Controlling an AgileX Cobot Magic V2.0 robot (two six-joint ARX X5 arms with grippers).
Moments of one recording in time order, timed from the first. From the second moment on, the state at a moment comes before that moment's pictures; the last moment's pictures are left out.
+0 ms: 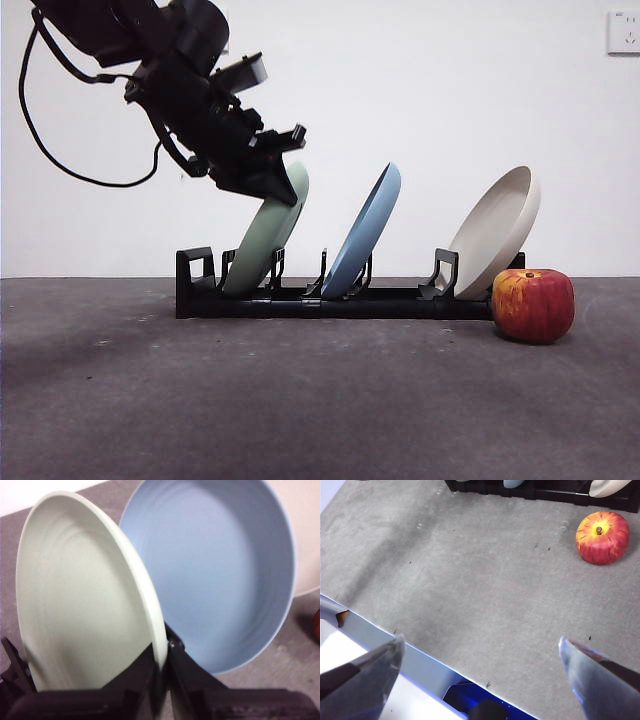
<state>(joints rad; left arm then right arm) -0.41 1.87 1.37 -0.01 0.23 0.09 0.07 0.70 0.95 -1.08 -0.55 -0.11</state>
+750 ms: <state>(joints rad) -0.54 1.34 1.37 -0.48 0.13 0.24 0.07 0.70 0.95 -1.08 -0.55 -0.11</state>
